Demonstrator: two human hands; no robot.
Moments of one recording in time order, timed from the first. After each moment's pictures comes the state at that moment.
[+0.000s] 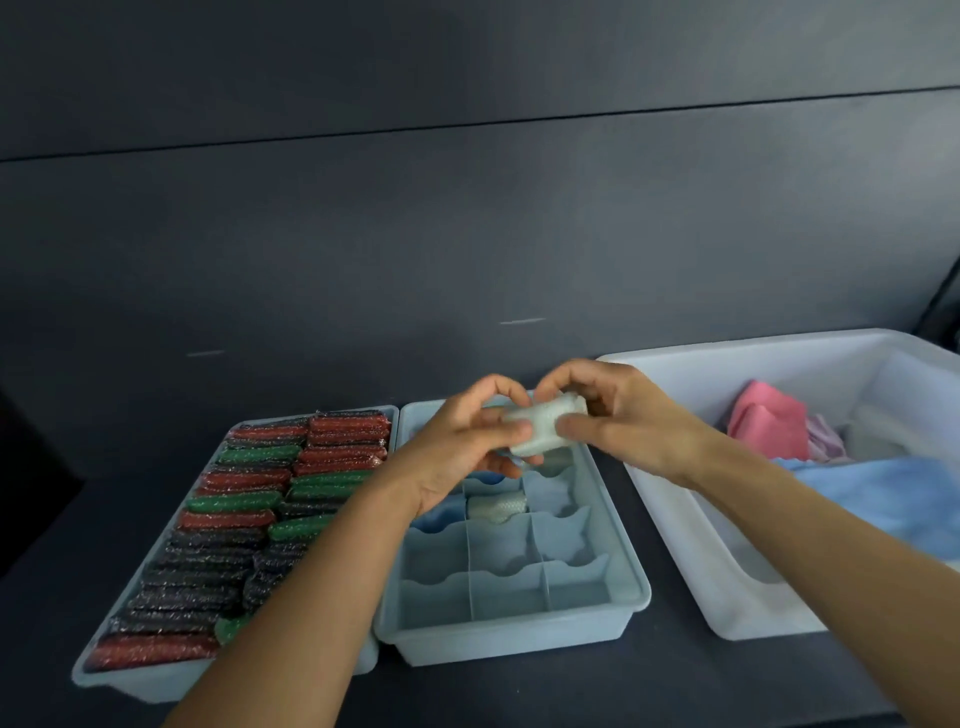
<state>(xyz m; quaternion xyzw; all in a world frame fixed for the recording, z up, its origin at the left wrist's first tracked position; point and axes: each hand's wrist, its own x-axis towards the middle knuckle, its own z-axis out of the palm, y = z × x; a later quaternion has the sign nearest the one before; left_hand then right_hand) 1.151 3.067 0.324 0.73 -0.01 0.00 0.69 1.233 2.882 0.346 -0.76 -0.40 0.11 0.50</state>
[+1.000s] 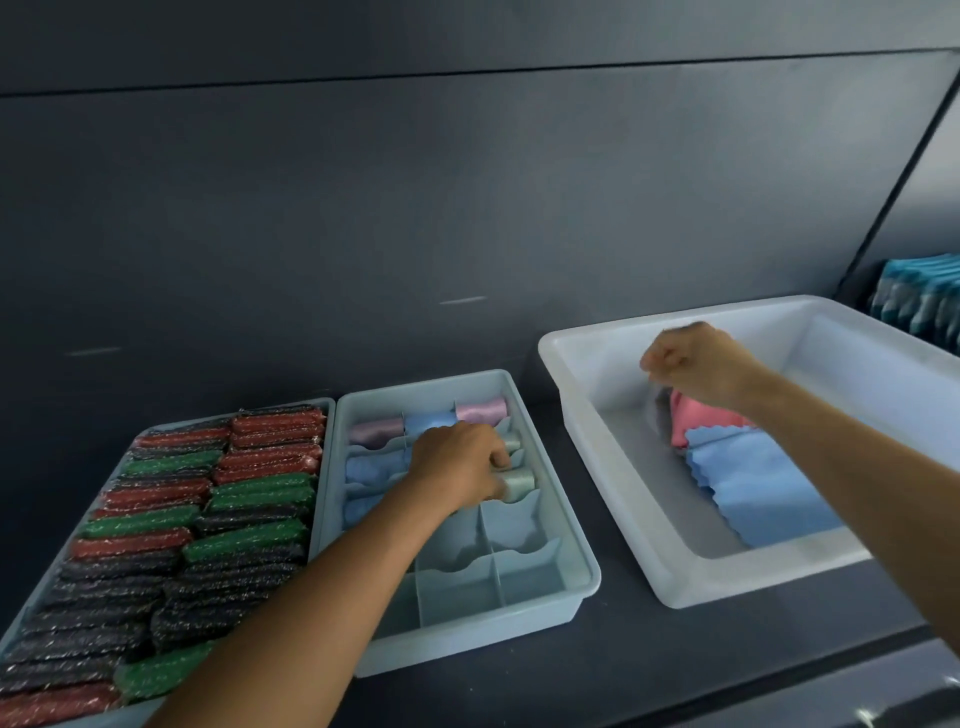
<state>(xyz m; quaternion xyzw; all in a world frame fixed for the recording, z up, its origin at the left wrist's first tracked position) 1.199 3.035 0.270 0.99 0.02 -0.02 0.10 1.338 2.790 0.322 -0.95 -0.18 0.00 0.25</state>
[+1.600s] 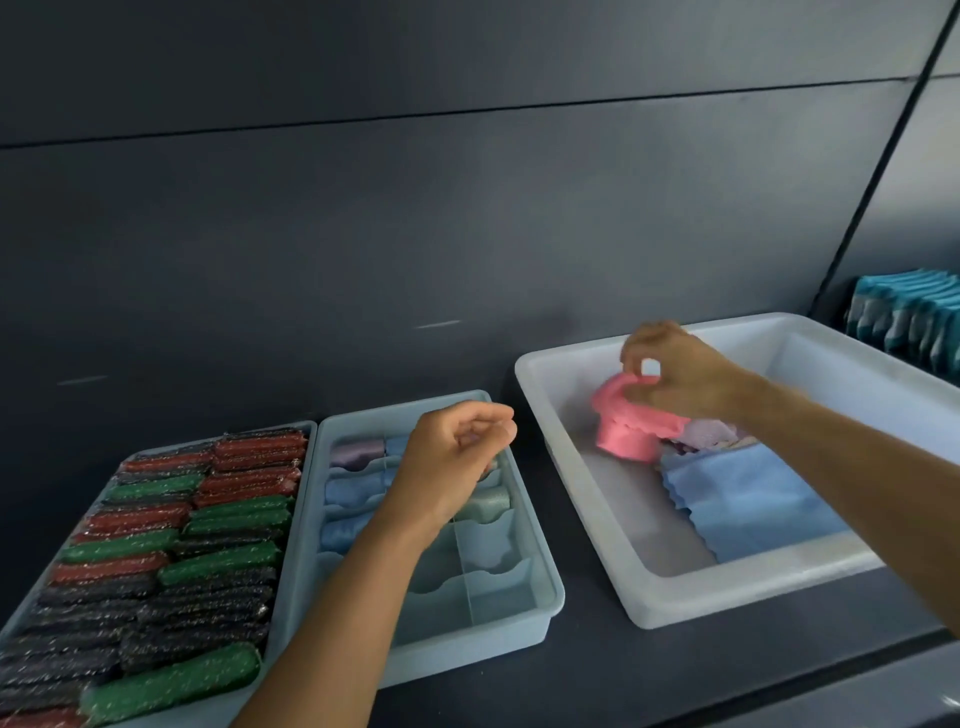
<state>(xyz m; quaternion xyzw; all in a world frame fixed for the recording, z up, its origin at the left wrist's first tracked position) 1.173 2.998 0.311 0.80 0.07 0.13 0.59 1.337 2.772 0.343 -0.93 -0.30 -0.05 0.19</state>
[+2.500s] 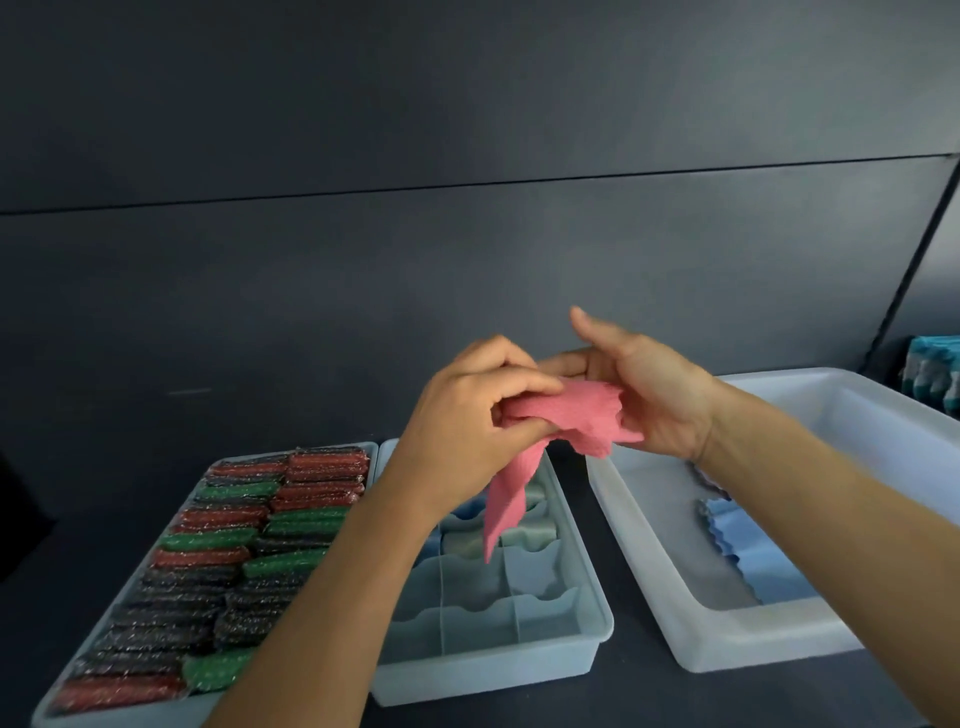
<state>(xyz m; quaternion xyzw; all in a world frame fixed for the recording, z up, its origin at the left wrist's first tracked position) 1.140 3.018 0.392 0.86 -0.16 0.38 0.29 1.228 2.863 0.424 -0.58 -0.24 0.42 0.66</state>
